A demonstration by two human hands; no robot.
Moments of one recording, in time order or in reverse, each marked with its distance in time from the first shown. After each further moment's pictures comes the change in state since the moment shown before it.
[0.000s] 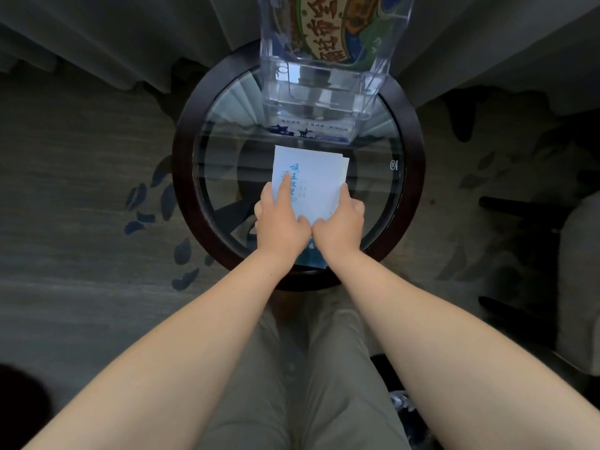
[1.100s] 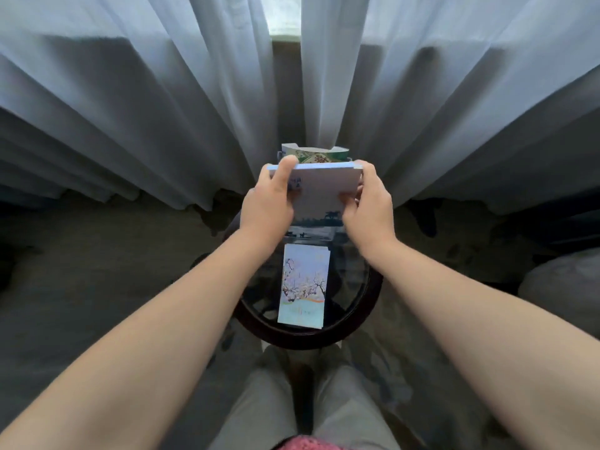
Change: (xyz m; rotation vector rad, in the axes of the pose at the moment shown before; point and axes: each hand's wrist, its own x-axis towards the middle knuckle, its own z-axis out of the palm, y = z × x) left_hand -0.074 0.185 -0.228 0.216 0.350 0.490; right_hand -0.065 -0.178 -0.212 0.165 0.220 -0.642
